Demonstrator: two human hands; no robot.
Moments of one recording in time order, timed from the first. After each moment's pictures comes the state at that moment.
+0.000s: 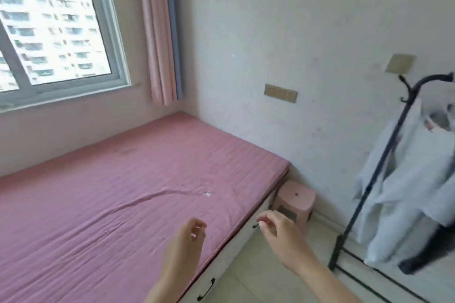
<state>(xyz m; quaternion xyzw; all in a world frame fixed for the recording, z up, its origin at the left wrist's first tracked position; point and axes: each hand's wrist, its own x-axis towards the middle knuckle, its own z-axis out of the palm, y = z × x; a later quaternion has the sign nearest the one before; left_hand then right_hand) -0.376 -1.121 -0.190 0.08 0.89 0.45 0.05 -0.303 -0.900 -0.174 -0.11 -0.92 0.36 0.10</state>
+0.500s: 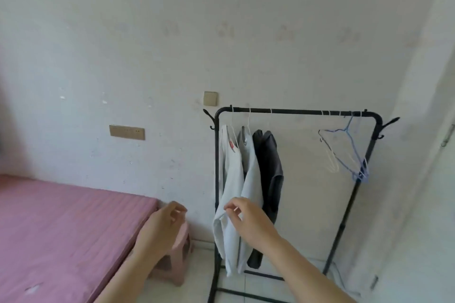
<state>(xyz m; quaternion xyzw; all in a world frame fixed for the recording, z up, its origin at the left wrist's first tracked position) -0.268 -0.702 -0.079 0.40 0.82 0.41 0.08 -0.084 -0.566 -0.049 -0.27 -0.90 0.27 0.21</state>
